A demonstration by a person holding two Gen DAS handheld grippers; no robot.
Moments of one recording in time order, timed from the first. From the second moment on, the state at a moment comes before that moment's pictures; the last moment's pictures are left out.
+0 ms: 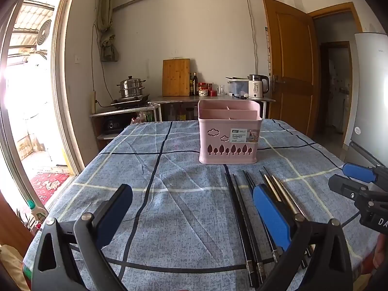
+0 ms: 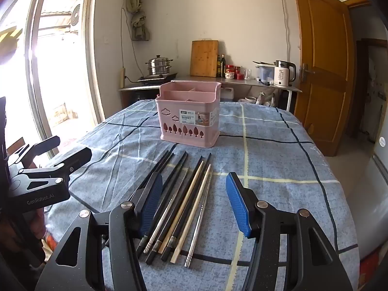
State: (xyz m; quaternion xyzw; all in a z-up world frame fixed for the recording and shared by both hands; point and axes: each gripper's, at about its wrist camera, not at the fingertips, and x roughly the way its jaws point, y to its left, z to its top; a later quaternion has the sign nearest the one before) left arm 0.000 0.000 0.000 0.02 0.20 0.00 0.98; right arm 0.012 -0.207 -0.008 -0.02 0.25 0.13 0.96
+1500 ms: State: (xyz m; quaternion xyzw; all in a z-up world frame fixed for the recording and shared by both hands) left arm 0.001 0.000 -0.001 0.02 0.21 -0.01 0.98; right arm 0.014 -0.208 -0.009 -0.02 0.25 0.13 0.96
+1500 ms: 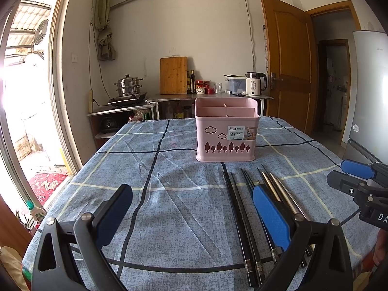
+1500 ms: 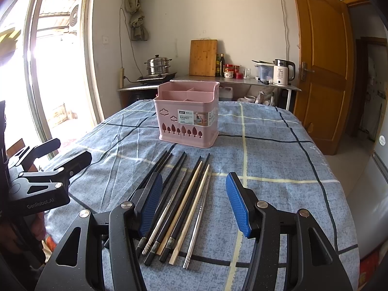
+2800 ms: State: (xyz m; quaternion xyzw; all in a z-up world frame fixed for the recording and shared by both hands) left arm 0.002 -0.004 -0.006 0.02 0.22 -0.01 0.98; right arm 0.013 -0.215 -0.010 -0.01 0.26 0.13 0.96
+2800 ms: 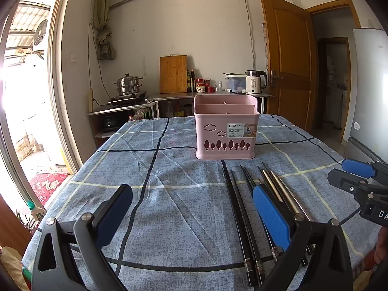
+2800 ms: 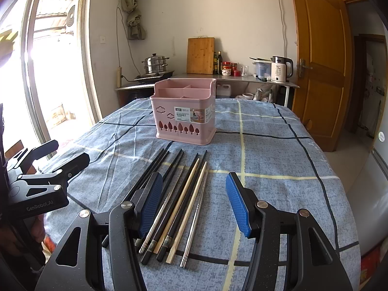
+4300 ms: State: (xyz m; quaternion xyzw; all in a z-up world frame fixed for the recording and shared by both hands) left arm 0.134 -0.010 -0.062 0.02 0.44 -0.09 0.90; right arm 0.125 -0.215 -0.058 0.00 0.42 0.11 0.90
